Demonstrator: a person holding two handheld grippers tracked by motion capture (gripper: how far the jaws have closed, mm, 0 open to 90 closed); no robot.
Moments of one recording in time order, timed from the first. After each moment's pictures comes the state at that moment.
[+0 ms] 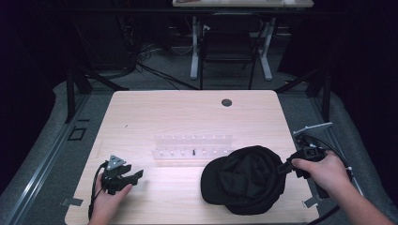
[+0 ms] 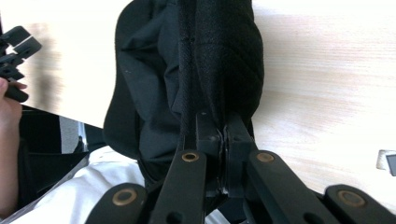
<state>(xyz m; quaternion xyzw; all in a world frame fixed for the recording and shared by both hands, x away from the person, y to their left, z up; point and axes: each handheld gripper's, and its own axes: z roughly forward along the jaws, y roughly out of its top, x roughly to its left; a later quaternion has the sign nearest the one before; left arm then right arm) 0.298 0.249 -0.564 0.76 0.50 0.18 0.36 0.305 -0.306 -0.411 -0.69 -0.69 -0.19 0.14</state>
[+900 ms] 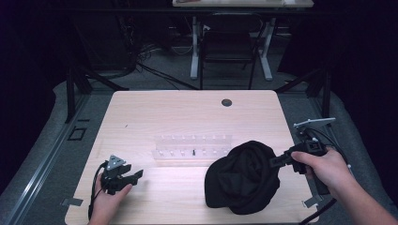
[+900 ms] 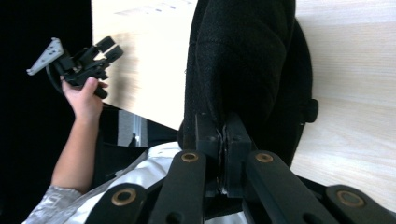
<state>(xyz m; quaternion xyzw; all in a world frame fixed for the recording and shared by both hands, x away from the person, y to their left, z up) 0.298 0.249 -0.563 0.76 0.50 0.18 0.36 0.302 -0.296 -0.383 -0.66 -0.66 -0.27 0.21</state>
